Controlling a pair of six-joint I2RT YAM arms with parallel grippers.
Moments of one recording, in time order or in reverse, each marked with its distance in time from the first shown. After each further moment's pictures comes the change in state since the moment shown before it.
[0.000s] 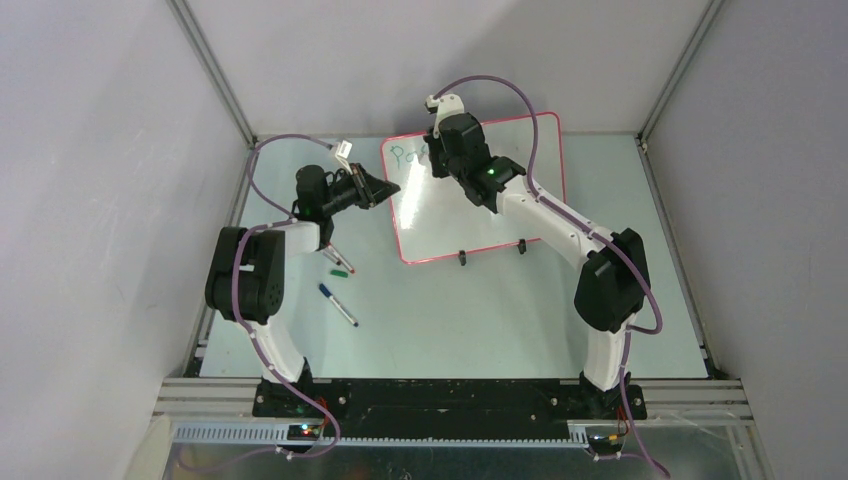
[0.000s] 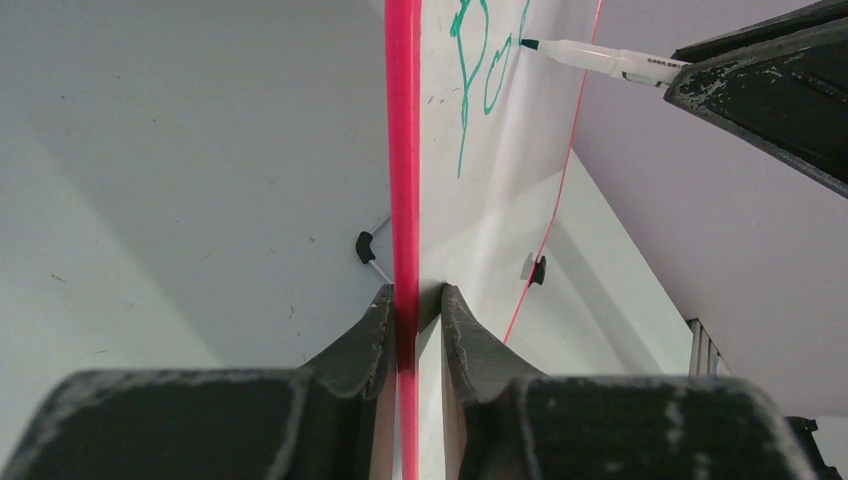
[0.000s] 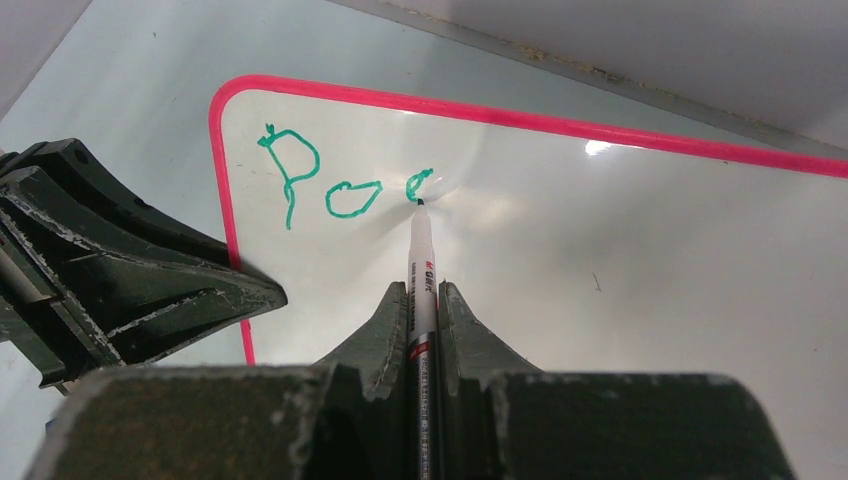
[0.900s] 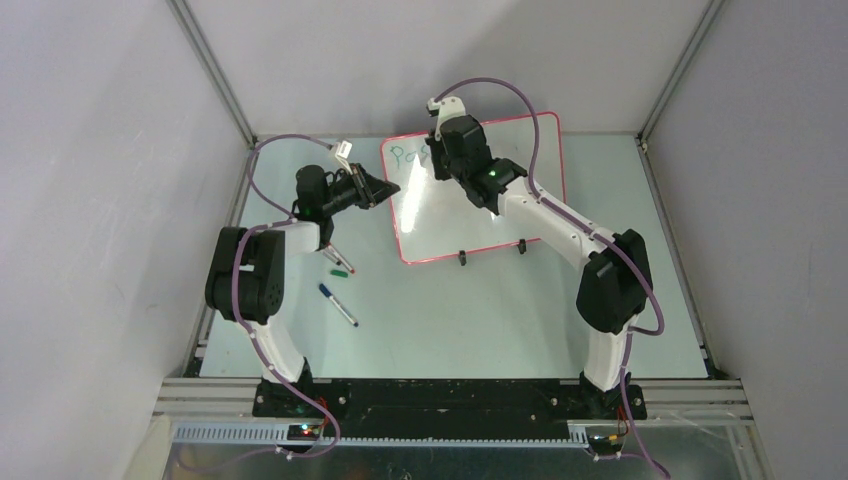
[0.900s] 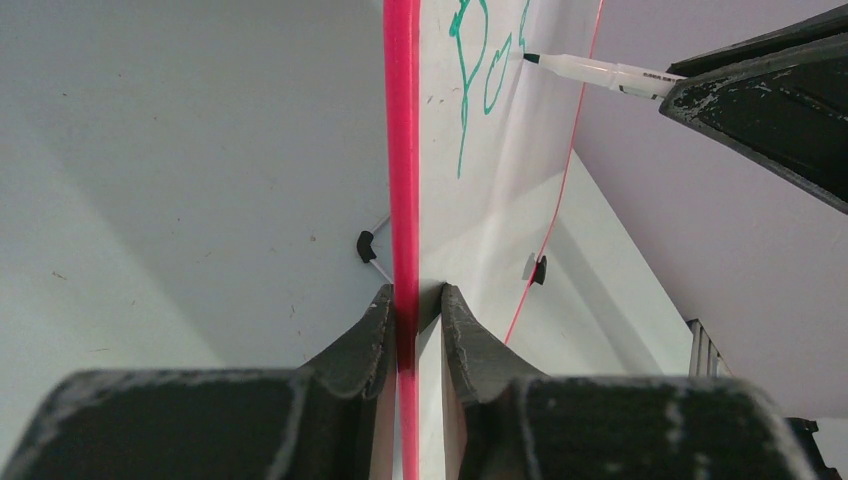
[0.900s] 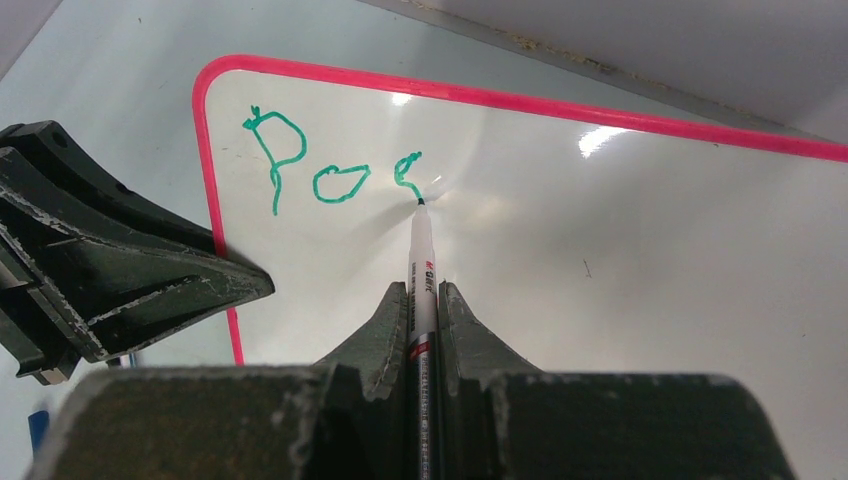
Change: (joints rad) left arm 0.000 0.000 0.000 -0.005 -0.001 0.000; right arm -0.002 -0.013 -0.027 0.000 0.006 -0.011
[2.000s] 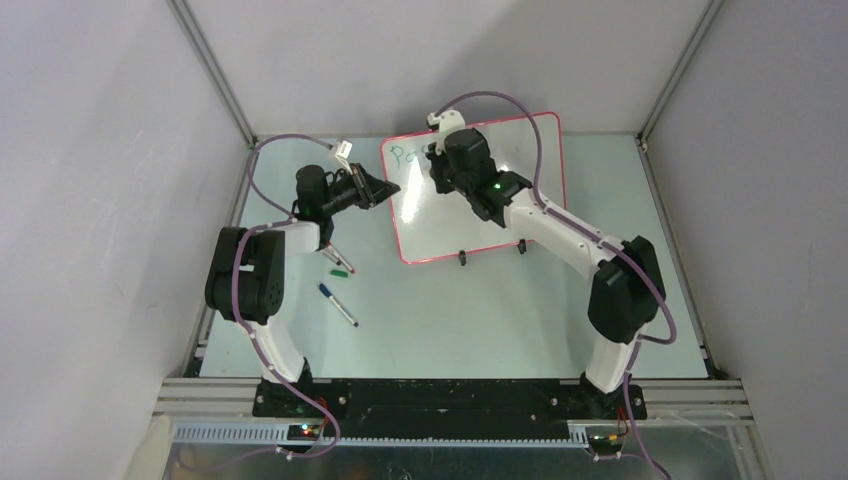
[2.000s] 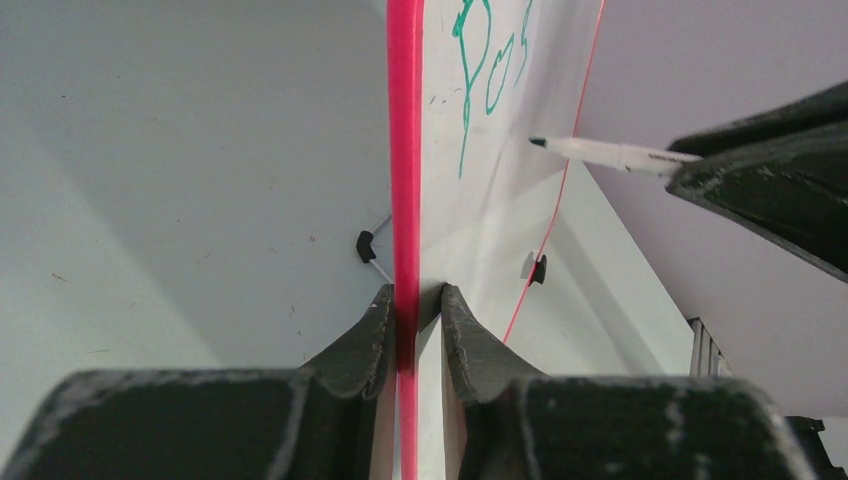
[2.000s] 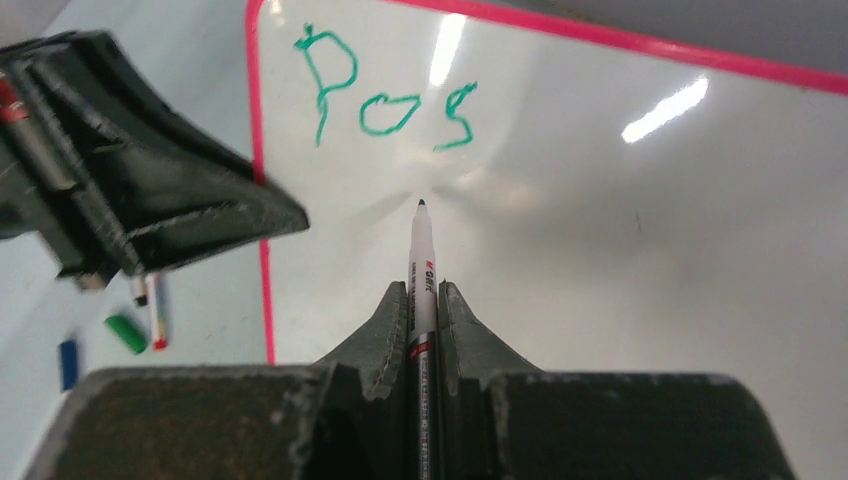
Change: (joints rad) left arm 0.000 -0.001 0.000 -0.001 0.000 0.004; right arm 0.018 -0.061 -0.113 0.049 -0.057 -0.019
